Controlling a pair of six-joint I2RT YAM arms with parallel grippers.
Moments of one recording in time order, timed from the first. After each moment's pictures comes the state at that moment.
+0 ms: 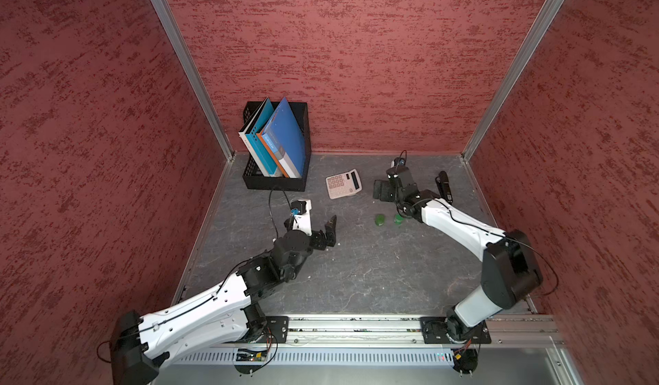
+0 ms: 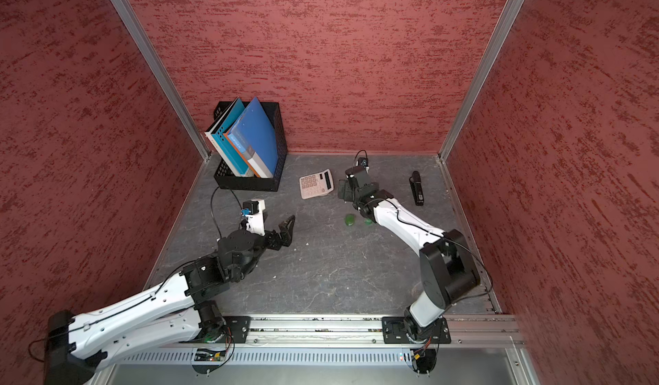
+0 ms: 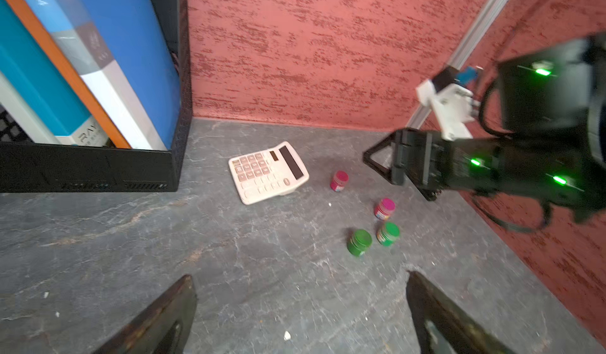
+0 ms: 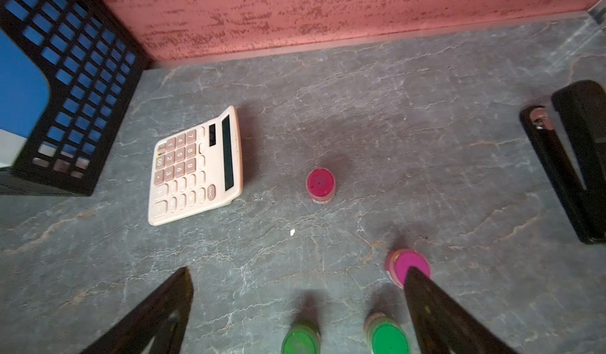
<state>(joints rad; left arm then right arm) -0.89 0.84 0.62 -0.05 -0.54 -0.44 0.48 1.56 1.15 -0.28 0.29 0.44</state>
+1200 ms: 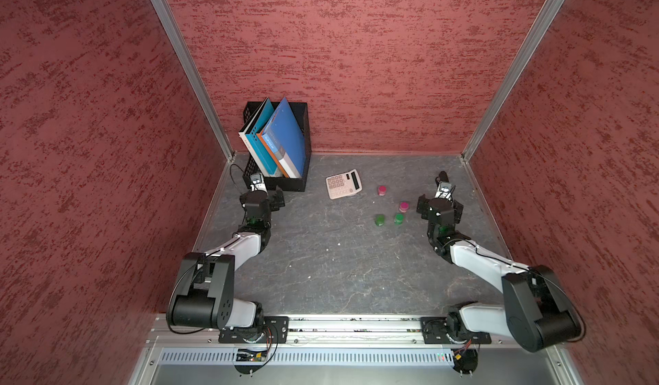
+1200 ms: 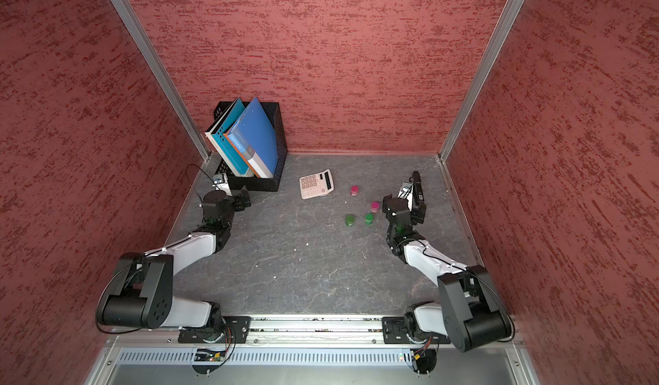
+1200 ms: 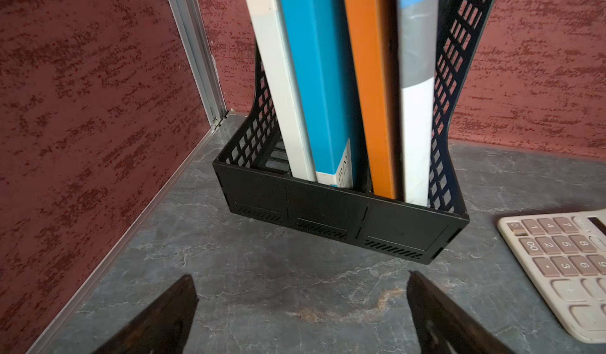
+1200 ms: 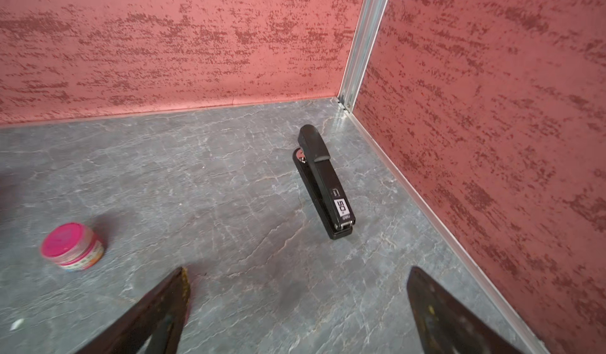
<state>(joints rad) -0.03 1.41 0.58 0.54 -0.24 -0.09 0.23 1.34 0.53 0.44 0.59 0.11</state>
